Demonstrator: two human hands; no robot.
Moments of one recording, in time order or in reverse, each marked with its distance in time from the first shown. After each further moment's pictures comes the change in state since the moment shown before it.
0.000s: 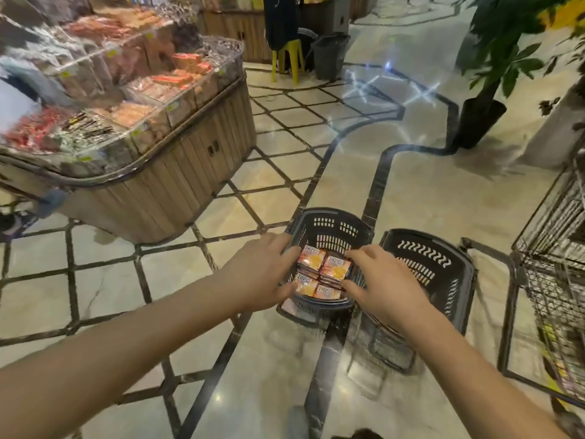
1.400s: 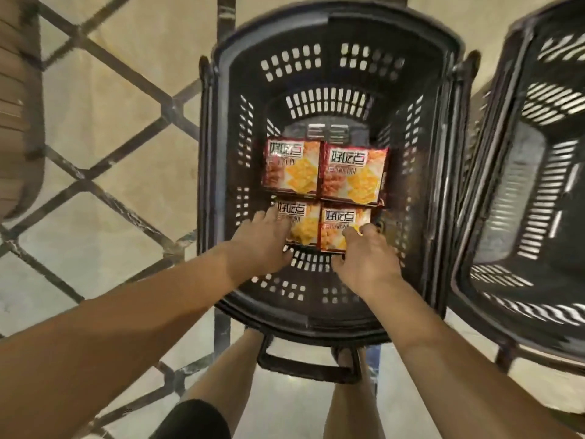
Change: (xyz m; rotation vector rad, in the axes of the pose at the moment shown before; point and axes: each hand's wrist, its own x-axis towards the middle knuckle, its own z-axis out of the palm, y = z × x) left_hand 0.487 -0.126 0.517 -0.026 -0.810 0.131; right_hand 0.365 0.149 0.499 0.357 -0.708 0.632
